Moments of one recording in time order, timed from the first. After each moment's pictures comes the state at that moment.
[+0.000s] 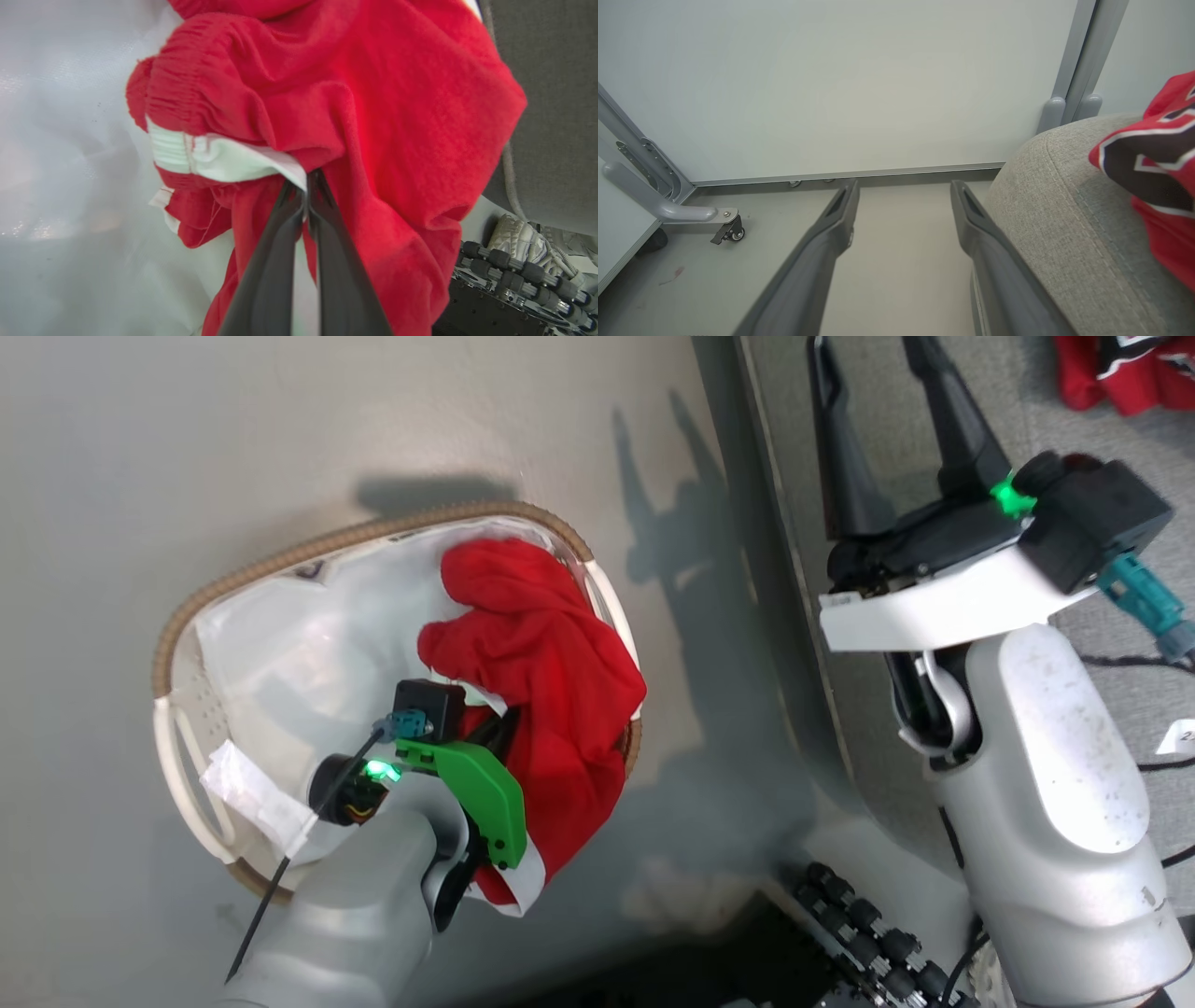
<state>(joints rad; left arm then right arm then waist) -0.75 0.08 -1.02 1.06 -0.95 -0.13 -0.22 -0.65 -0.05 0.20 0.09 0.29 0.13 -0.26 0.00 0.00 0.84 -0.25</state>
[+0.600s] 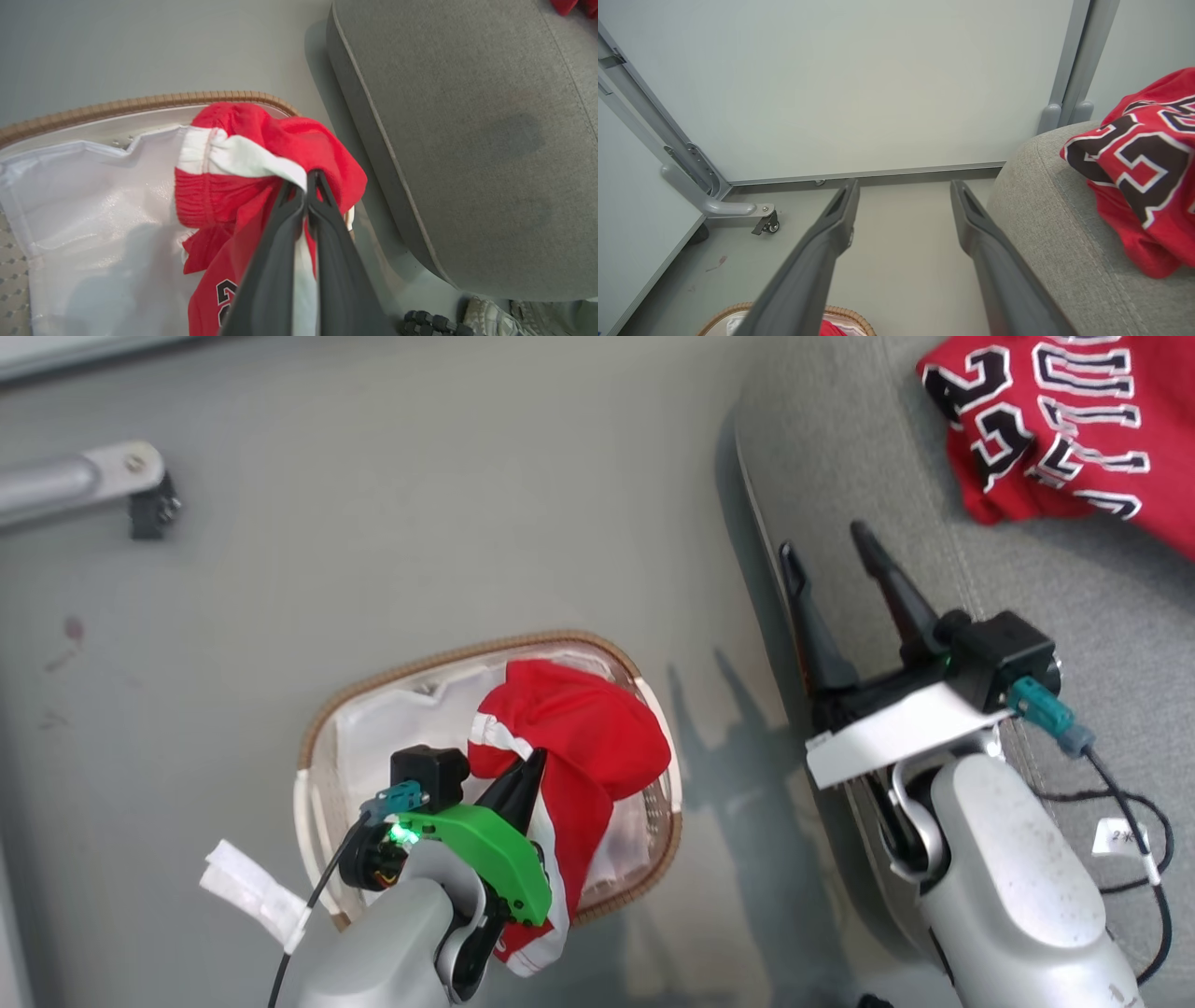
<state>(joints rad) -0.55 0.09 -0.84 0.83 -0.88 -0.13 -0.26 -0.45 -0.05 0.20 0.23 0.26 0.13 -0.26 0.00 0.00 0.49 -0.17</state>
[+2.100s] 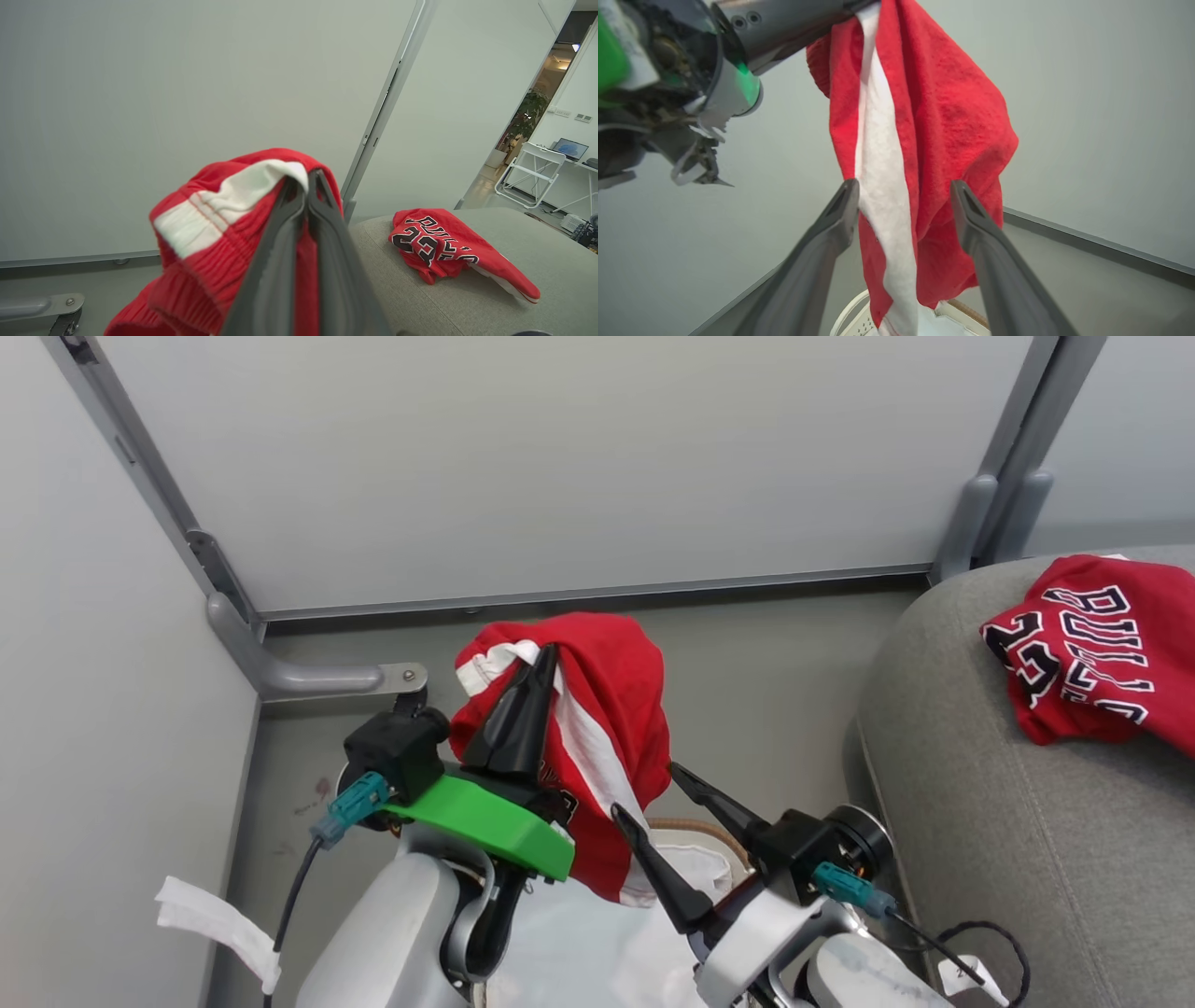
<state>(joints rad) -0.37 0.05 -0.50 0.32 -0.59 -0.13 -0.26 -0.26 -0.05 0.56 0.31 0.25 0.13 -0.26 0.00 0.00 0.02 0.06</state>
